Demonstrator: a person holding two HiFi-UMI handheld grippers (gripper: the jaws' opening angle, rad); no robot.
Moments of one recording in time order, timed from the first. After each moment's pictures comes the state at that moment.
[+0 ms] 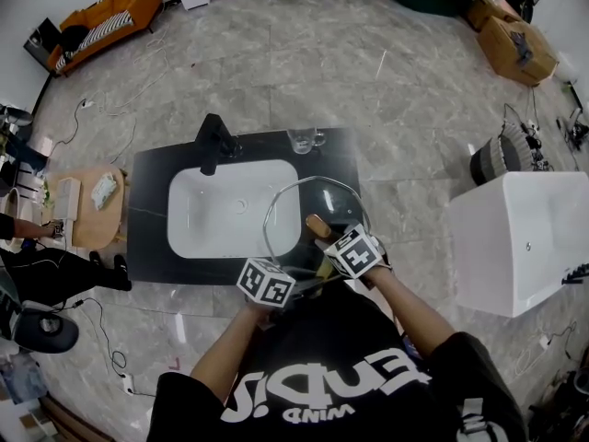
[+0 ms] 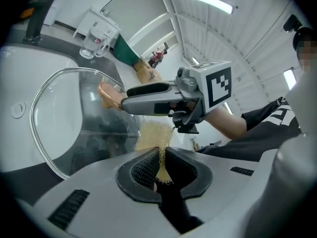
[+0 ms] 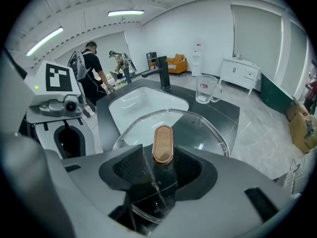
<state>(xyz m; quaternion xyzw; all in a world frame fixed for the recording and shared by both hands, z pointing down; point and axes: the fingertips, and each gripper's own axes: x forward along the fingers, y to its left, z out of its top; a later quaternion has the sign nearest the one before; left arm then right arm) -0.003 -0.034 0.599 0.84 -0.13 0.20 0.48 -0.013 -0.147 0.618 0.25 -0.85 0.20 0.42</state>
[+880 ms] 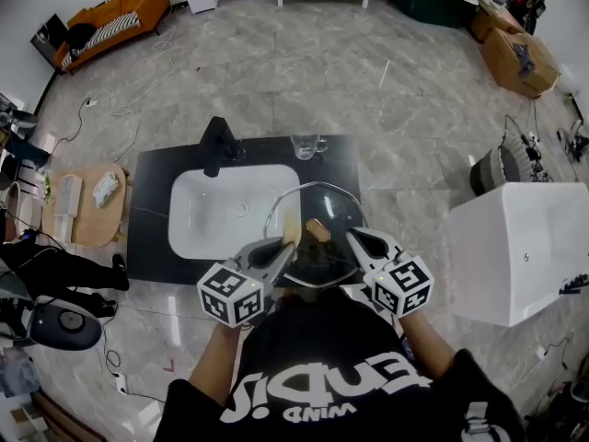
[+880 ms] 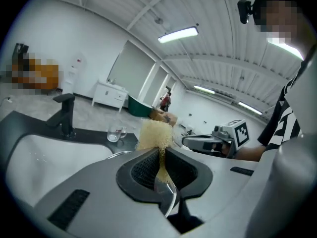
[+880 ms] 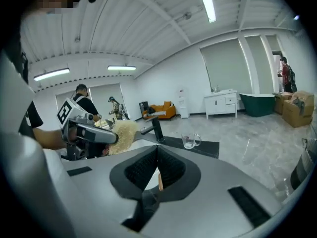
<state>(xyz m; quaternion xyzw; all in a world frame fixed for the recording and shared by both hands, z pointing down) -0.078 -0.116 0.464 0.88 -0.37 0.09 0.27 0.032 -0.143 0.468 0.36 -0.91 0.17 0.14</state>
